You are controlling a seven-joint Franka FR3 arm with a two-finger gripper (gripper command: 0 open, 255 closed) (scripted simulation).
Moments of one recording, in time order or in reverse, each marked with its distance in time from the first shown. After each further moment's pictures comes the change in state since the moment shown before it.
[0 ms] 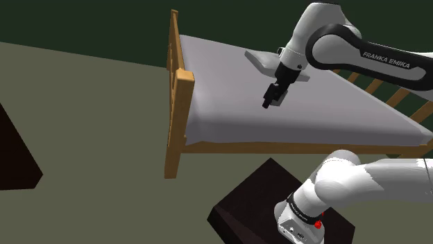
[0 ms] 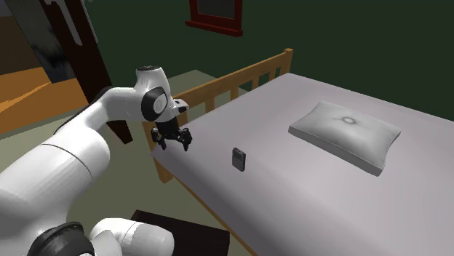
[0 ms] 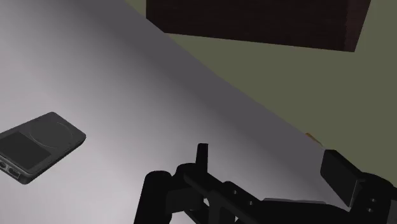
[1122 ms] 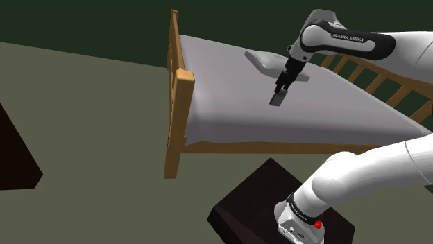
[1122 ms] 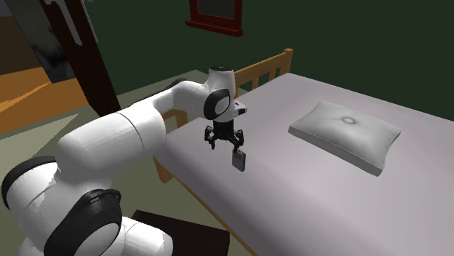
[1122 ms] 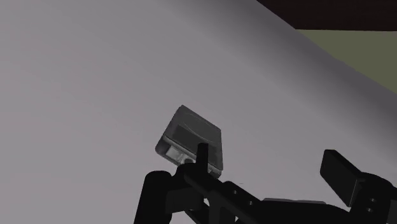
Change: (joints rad) arm -0.111 0.298 -0.321 0.225 -0.094 0.065 -0.303
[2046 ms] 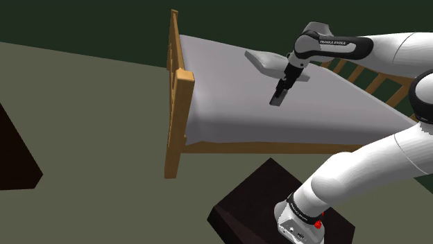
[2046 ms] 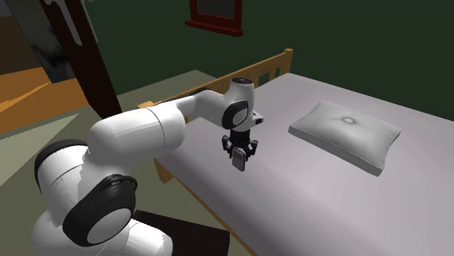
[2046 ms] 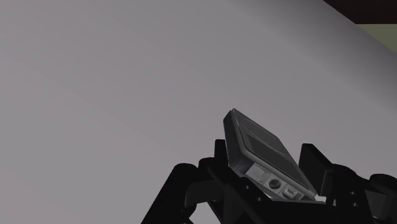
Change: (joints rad) arm -0.022 0.133 -0.102 0.026 0.013 0.099 -0.100
